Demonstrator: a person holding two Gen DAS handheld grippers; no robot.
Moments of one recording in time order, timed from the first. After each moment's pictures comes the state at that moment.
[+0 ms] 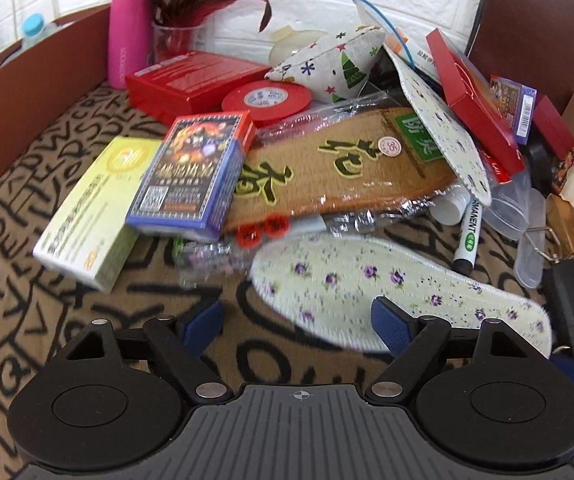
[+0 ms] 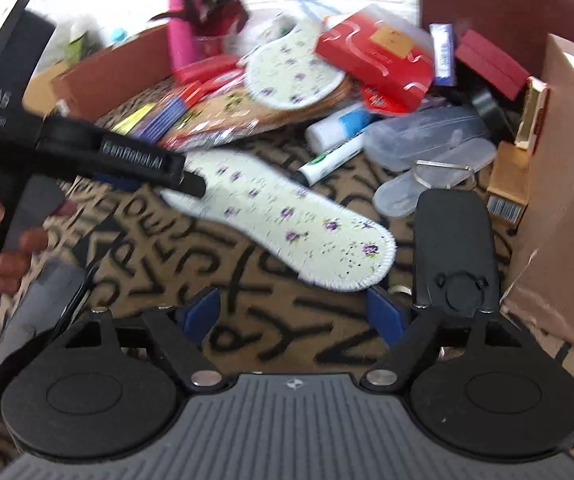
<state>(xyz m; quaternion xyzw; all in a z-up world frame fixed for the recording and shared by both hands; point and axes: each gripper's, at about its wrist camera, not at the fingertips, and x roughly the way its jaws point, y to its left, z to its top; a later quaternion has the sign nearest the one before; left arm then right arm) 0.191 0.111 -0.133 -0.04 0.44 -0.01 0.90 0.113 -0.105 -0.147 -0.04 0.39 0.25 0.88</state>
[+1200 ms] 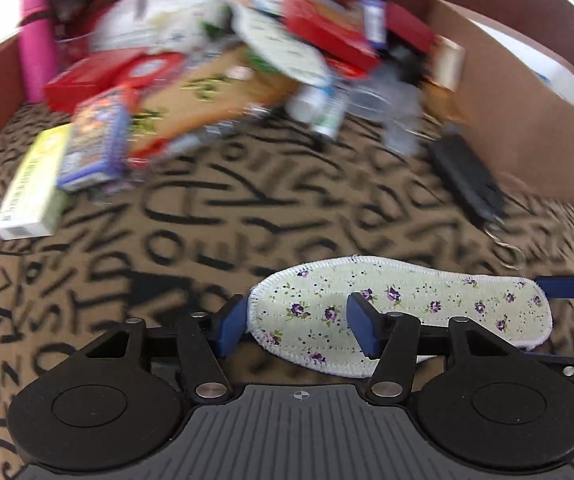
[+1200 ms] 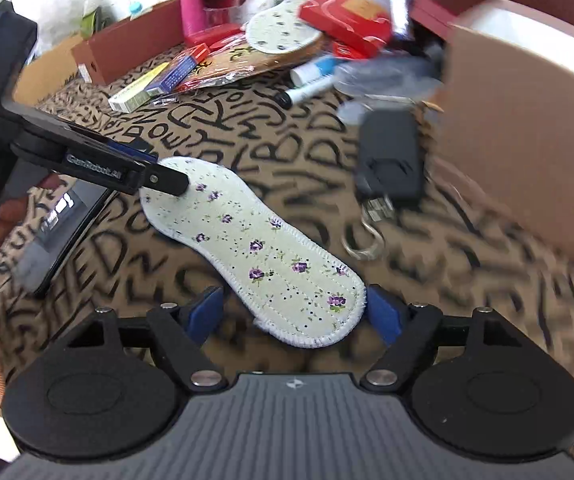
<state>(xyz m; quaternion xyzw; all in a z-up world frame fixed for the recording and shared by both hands) 0.110 0.065 -0.126 0.04 0.47 -0.16 0.87 0.030 -0.176 -0.137 -0.05 0.43 0.26 0.86</state>
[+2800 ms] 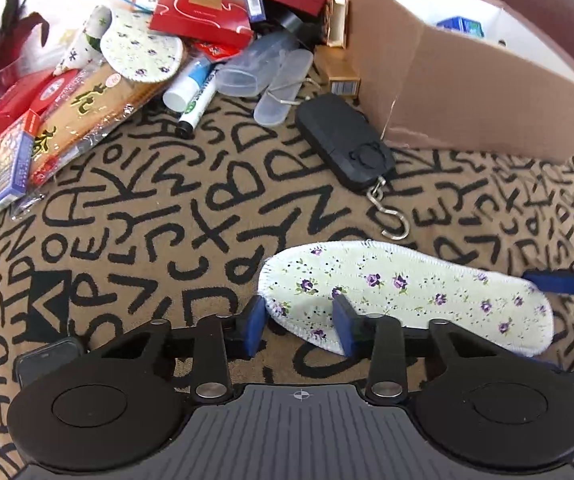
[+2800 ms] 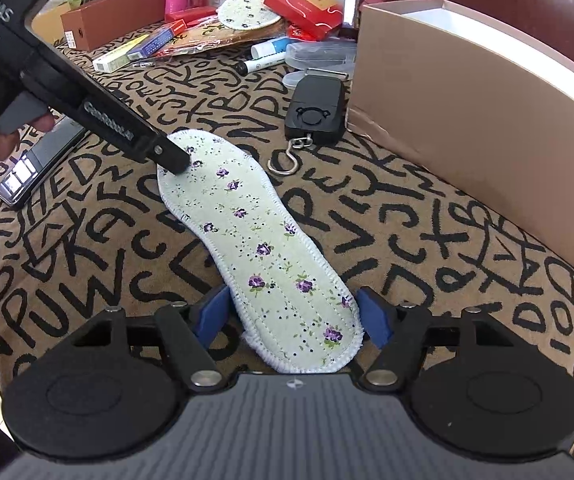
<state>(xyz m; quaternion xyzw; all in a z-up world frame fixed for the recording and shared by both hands) 0.084 -0.016 -0.116 0.07 0.50 -0.19 0.84 -0.019 -0.224 -0.137 -0.12 0.42 0.22 0.87</state>
